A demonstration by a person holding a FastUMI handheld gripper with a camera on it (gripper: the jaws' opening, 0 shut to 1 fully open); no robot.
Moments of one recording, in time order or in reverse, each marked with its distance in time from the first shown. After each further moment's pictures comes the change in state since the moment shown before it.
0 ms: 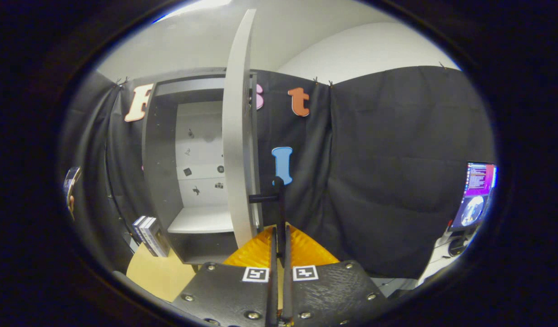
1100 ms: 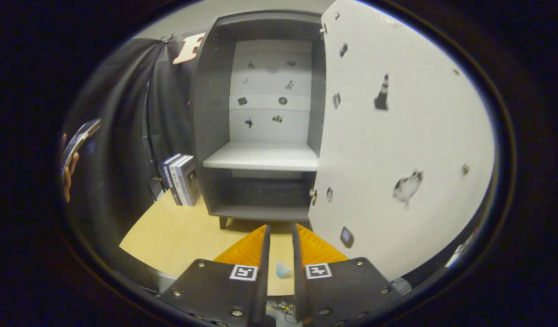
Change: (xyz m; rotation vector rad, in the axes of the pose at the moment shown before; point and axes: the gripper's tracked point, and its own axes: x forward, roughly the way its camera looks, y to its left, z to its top) arm 0.058 0.134 -0.229 -0.215 0.359 0.332
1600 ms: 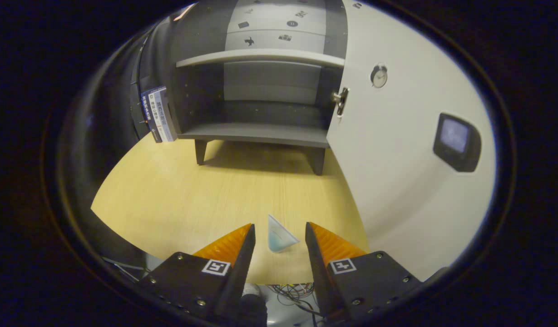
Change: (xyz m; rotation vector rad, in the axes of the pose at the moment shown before) arm 0.118 -0.005 -0.165 -0.055 0.302 0.017
